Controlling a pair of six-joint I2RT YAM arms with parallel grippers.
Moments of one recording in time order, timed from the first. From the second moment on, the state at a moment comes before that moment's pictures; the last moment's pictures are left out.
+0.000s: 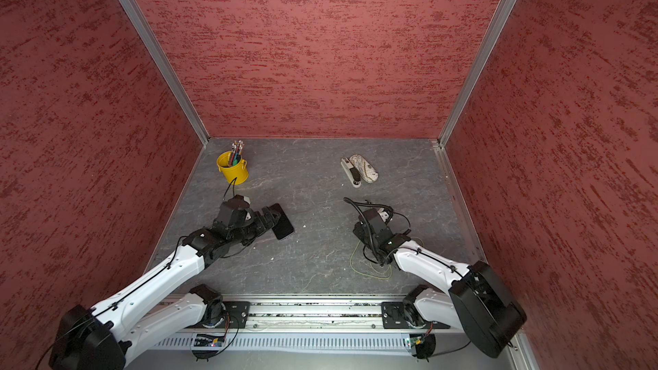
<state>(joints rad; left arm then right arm) -0.47 0.95 0.57 -0.41 0.05 -1.00 0.61 1.20 0.44 -0.08 0.14 1.29</state>
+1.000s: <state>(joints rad) -0.47 0.98 0.58 -0.46 -0.01 -1.02 0.65 1.28 0.49 -0.14 0.21 1.25</state>
